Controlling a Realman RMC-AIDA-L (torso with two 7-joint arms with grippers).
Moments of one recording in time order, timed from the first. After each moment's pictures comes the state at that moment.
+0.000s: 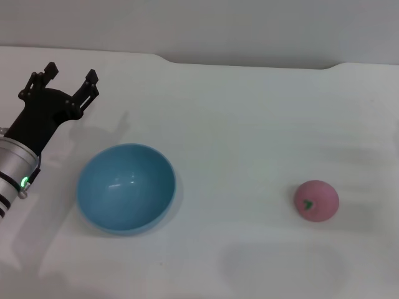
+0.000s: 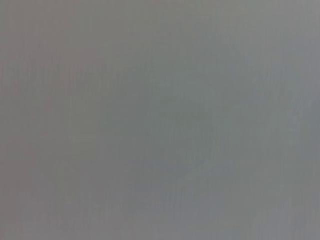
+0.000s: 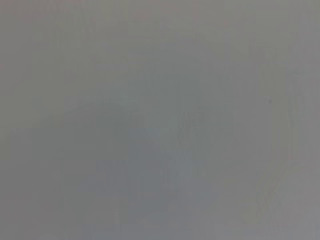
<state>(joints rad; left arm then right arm) -0.45 -2.08 0.87 -0.02 0.74 1.28 -0.38 0.45 2.08 -0.46 0.10 -0.91 -1.30 0.43</state>
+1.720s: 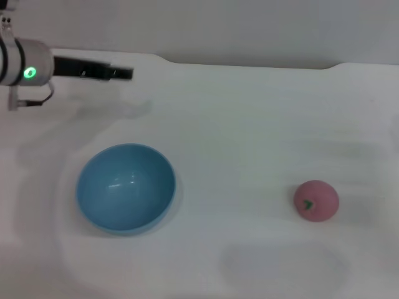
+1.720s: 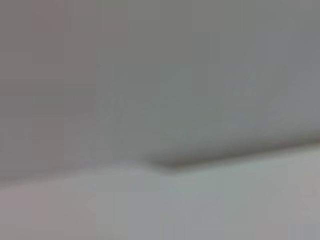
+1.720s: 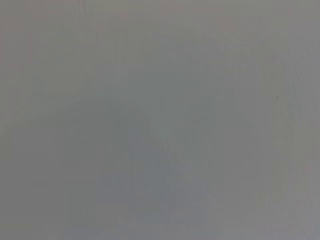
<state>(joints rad) -0.58 -1.93 1.20 0.84 2.14 0.91 -2.37 0.48 2.08 -0.46 0.09 -0.91 -1.25 0.43</state>
